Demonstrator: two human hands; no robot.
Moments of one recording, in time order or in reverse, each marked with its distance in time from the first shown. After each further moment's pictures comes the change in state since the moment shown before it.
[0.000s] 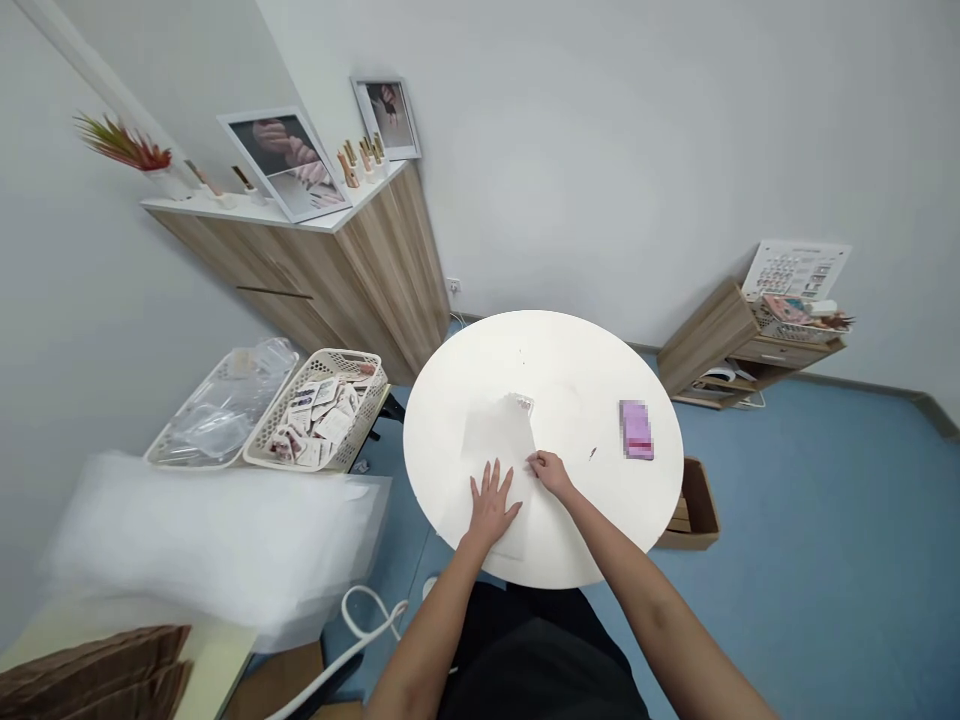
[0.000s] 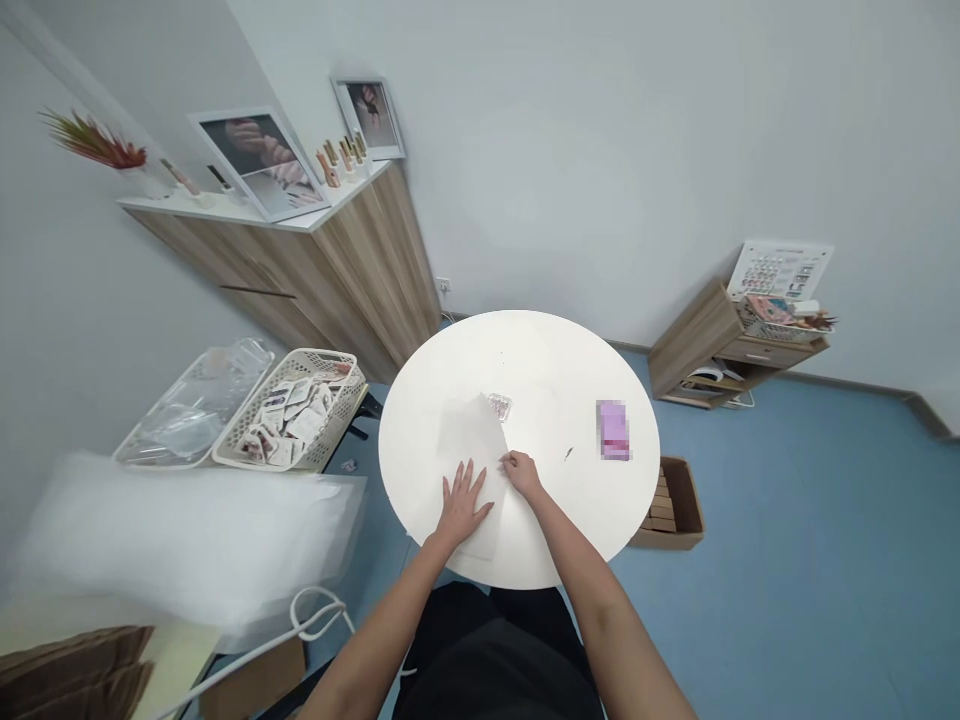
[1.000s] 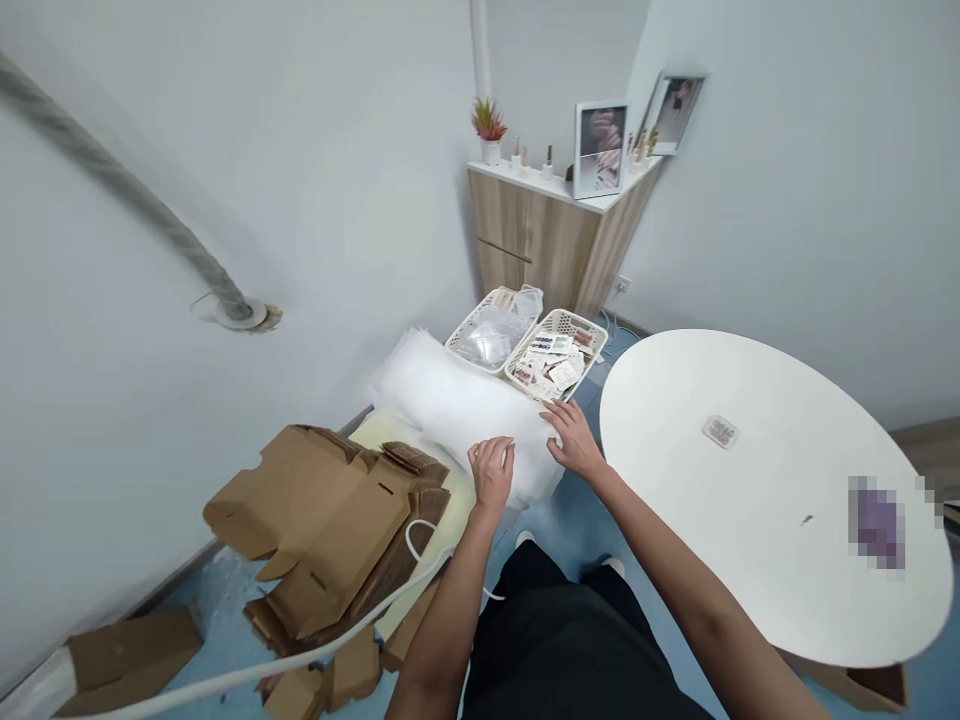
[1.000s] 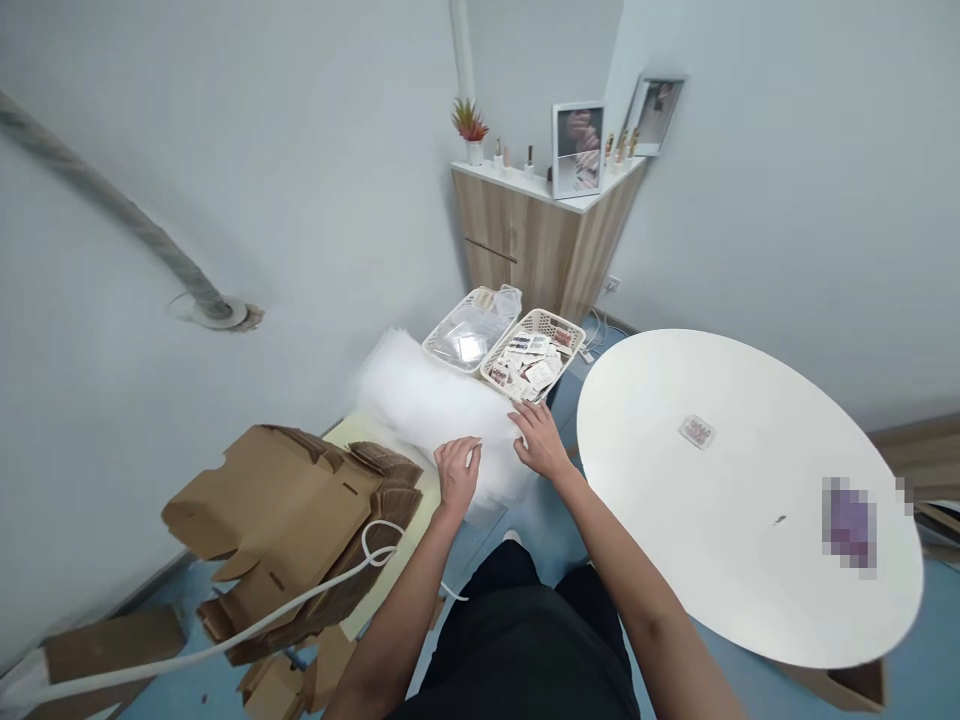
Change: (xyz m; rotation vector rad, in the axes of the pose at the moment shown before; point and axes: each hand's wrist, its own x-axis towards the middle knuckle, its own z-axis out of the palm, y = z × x) left_hand -0.231 -0.247 -0.219 -0.139 0.708 -0.461; right_hand -0.061 -0.281 0.301 -0.495 -0.183 -1.035
